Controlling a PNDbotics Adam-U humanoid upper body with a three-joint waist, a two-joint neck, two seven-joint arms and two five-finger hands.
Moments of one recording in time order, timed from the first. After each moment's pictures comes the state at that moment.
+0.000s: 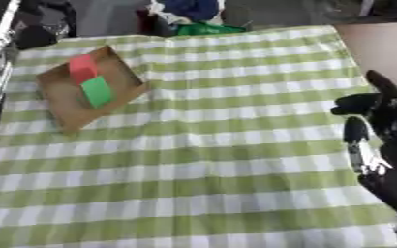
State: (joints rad) left arm -0.76 0.48 0.20 -1.22 -0.65 -0.13 0.01; right arm -0.13 -0.30 0.11 -1.95 0.08 -0.26 0.06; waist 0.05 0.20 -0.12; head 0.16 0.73
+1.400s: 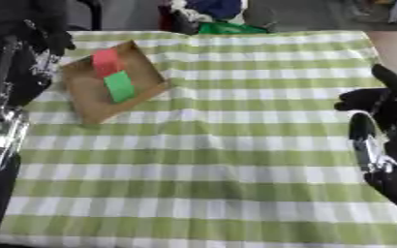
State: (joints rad) left arm -0.40 0.29 0.15 -1.67 -0.14 -0.28 -0.10; right arm -0.17 -0.30 0.11 -1.96 0.07 -0.25 0.07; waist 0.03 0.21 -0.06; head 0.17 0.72
